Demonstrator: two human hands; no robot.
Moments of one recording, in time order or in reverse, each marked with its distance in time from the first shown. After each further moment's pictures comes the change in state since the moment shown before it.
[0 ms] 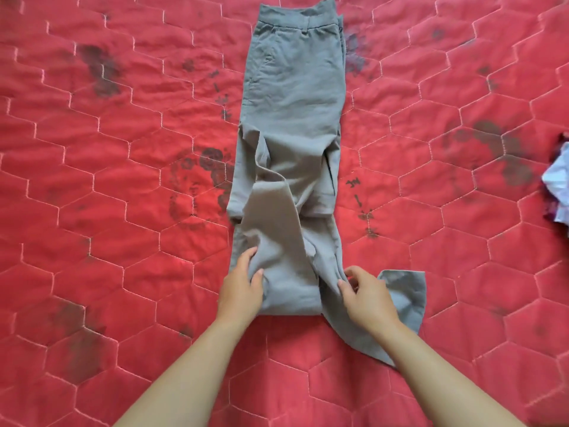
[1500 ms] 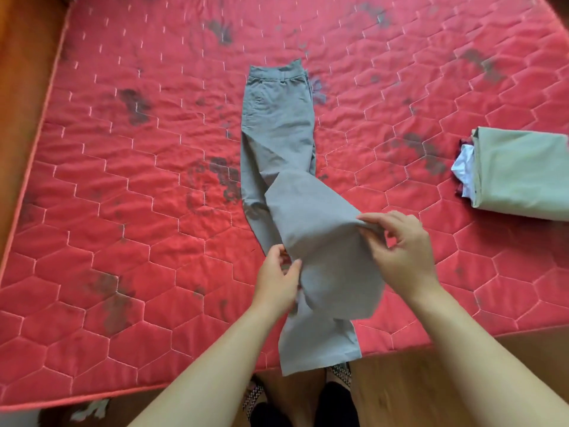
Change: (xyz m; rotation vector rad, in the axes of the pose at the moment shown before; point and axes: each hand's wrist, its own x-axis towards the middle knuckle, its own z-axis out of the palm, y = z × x) left_hand -0.160 0.071 -0.014 -0.495 -0.110 0.134; right_hand -0.157 -0.045 -0.136 0.111 0.549 -0.467
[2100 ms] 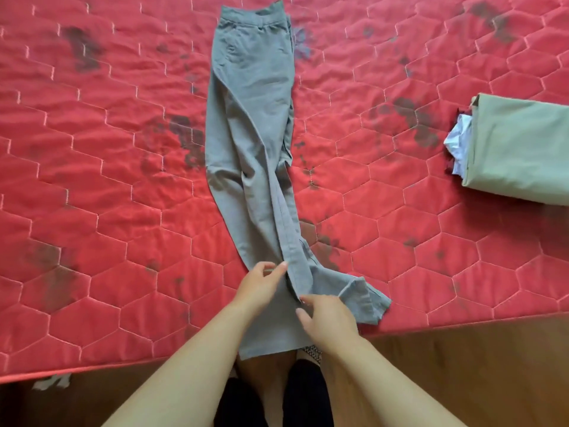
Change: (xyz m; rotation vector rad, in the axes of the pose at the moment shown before) left_hand 0.013 -0.080 0.065 0.192 -0.132 -0.469; right_hand -0.114 0.094 0.072 -0.324 -0.839 0.325
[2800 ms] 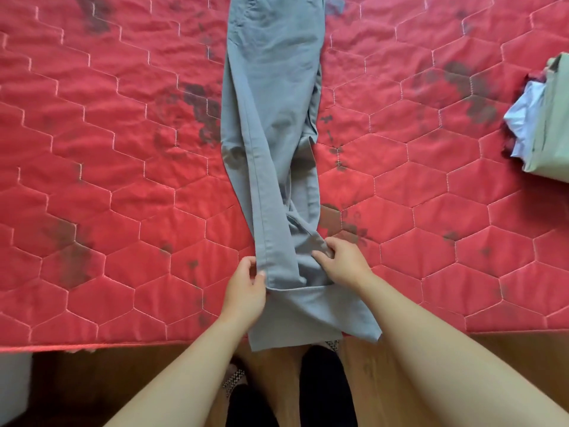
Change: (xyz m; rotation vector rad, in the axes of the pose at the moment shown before) left_hand 0.003 -0.047 -0.021 0.013 0.253 0.180; right_hand 0.107 0.017 0.000 0.274 0.056 -0.075
